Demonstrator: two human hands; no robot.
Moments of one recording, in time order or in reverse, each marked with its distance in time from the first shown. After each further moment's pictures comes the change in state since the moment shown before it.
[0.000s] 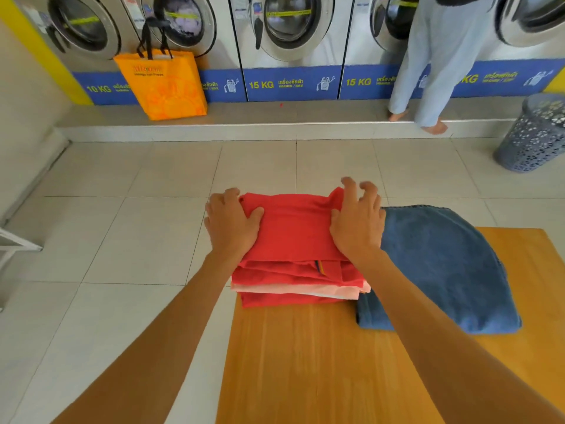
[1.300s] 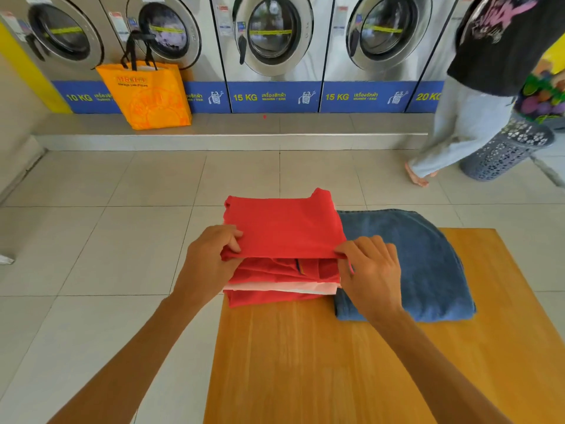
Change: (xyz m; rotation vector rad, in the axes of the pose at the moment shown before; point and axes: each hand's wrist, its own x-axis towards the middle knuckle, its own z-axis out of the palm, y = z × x) left_hand -0.059 -0.039 -0.038 -0.184 -0.075 0.547; right_hand -0.091 0.063 -0.042 -0.018 0.334 -0.410
